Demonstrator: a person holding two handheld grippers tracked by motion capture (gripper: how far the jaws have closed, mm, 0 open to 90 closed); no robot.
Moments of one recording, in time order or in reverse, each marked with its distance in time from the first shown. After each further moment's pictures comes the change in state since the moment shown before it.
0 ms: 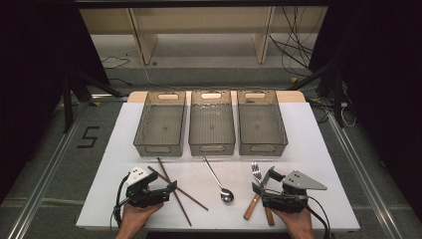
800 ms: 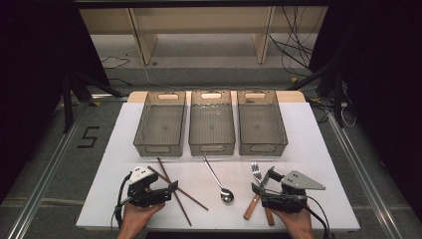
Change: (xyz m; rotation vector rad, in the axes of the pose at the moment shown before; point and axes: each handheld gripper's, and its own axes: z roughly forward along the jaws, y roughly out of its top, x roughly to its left) left arm -0.012 0.009 -0.002 0.068 0.046 -0.020; right arm 0.002 0.001 0.001 0.014 -0.008 -0.012
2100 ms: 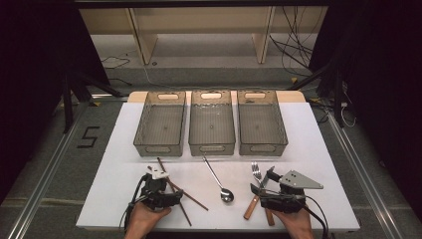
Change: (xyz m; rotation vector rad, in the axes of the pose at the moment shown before) left arm -0.019 -0.003 0.027 0.295 0.108 0.054; right arm 0.001 0.000 0.003 0.019 0.007 -0.004
